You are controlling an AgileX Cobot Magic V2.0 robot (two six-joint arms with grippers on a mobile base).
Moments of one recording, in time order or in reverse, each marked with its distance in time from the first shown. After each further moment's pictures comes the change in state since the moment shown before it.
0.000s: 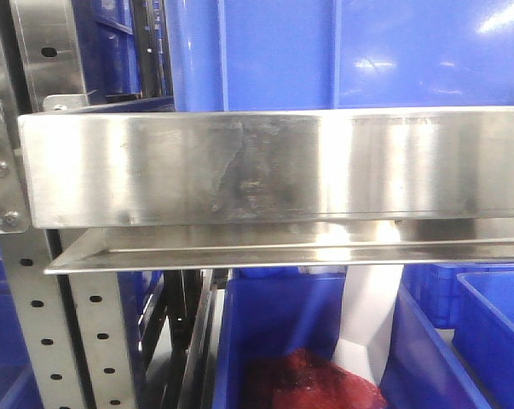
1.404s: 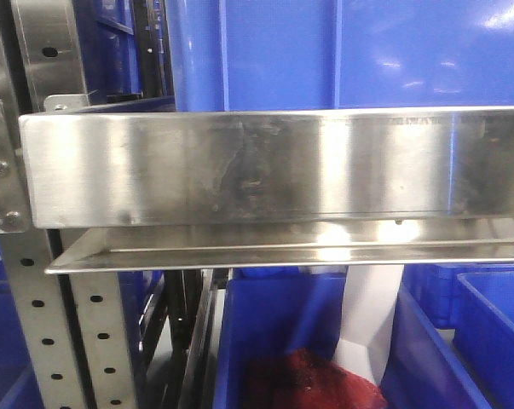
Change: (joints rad) left arm 0.000 0.000 0.000 0.000 0.000 0.000; right arm -0.002 -0.265 0.574 0.043 -0.092 0.000
